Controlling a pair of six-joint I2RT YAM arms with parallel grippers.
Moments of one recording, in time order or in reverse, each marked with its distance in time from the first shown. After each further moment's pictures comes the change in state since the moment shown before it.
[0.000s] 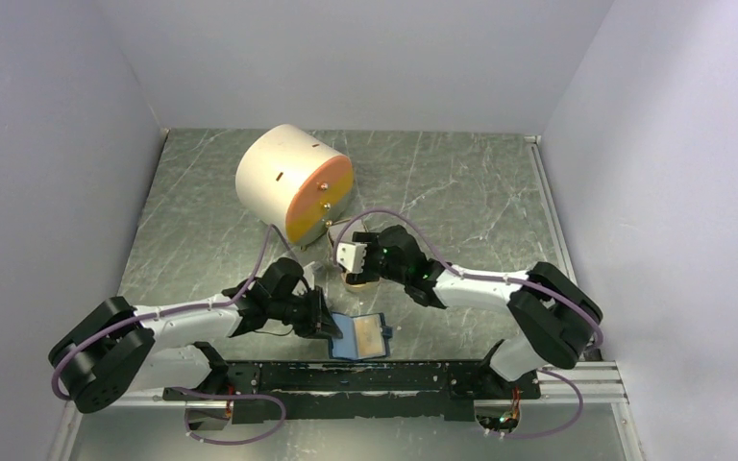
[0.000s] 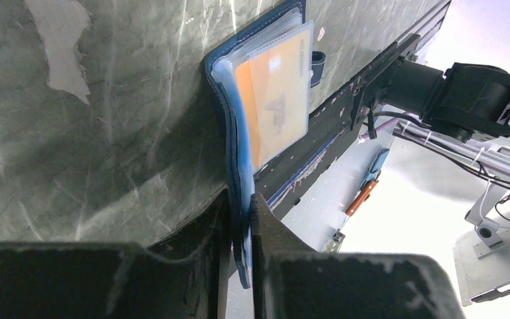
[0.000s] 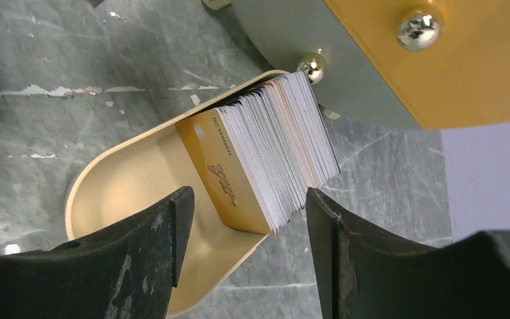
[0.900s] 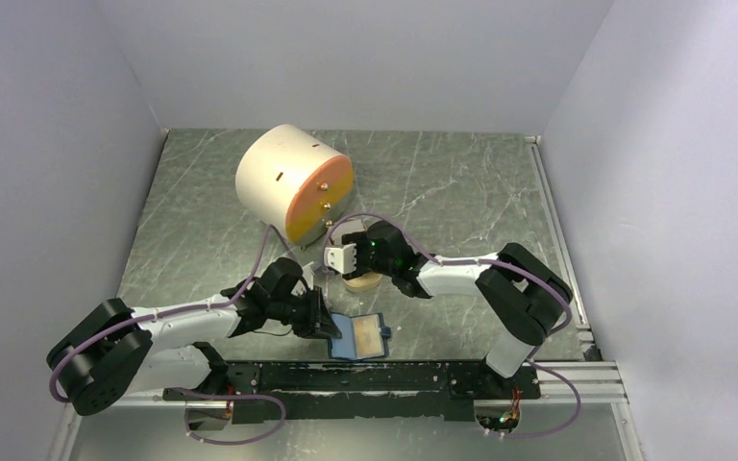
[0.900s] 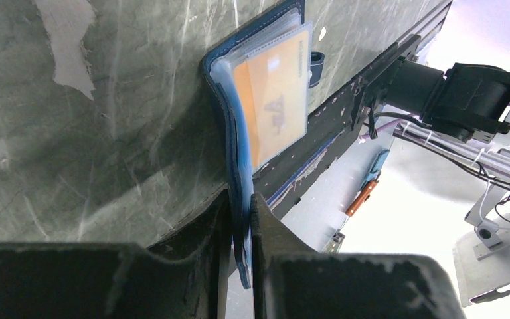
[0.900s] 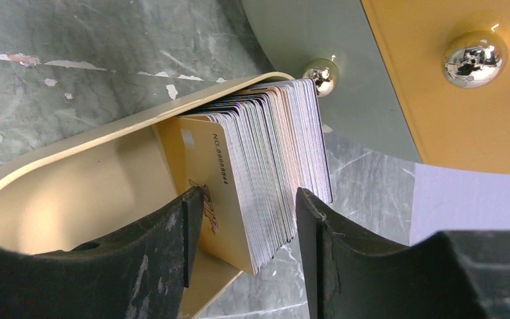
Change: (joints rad) left arm 0.005 -0.017 0.000 -0.017 -0.001 0.002; right arm -0.028 0.198 0.088 0.047 -0.005 -0.238
